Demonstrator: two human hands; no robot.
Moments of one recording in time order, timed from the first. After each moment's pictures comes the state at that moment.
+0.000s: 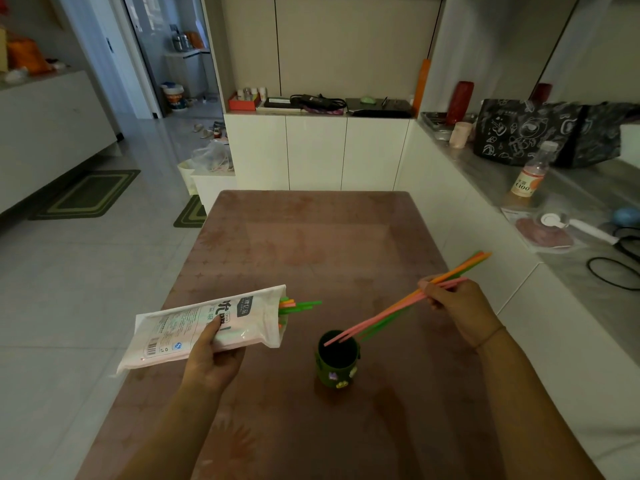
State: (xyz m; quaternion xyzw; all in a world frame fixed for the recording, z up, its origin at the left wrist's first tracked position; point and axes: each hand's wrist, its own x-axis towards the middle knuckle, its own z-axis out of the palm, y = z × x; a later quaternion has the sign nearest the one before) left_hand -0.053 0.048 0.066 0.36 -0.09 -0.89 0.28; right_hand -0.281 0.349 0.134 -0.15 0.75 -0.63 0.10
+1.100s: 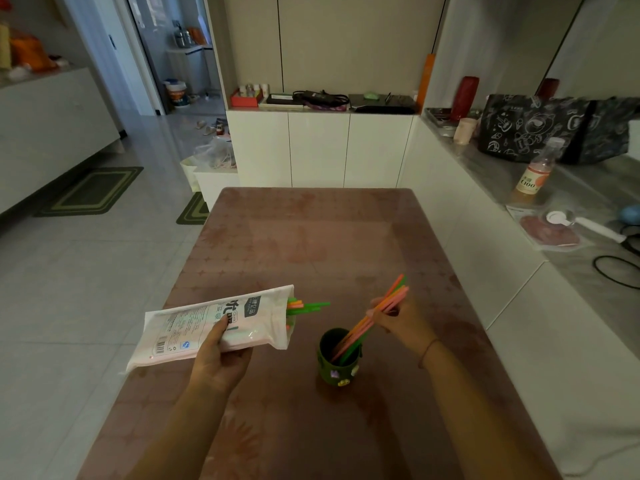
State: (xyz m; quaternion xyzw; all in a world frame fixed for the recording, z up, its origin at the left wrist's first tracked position) left_hand -0.054 0.058 0.065 0.34 -0.11 -0.89 0.27; right_hand -0.252 0.294 0.081 -0.19 0.80 -0.53 0.20
